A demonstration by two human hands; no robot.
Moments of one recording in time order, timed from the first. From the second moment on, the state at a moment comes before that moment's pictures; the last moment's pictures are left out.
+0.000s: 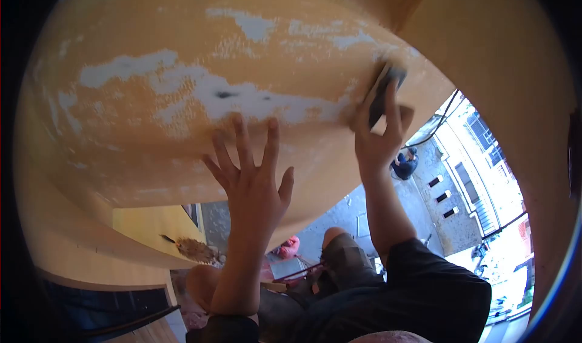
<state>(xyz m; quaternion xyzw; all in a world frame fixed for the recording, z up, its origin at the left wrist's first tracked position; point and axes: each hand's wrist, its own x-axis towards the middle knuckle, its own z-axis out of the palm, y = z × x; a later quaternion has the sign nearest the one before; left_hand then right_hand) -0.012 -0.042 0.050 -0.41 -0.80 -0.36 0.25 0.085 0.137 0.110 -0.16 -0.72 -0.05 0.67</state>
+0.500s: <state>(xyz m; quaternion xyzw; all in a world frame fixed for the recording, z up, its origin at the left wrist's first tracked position) -0.011 -0.043 0.060 -0.41 -0.81 -0.35 0.24 0.092 0.135 0.117 -0.19 -0.75 -0.06 0.62</state>
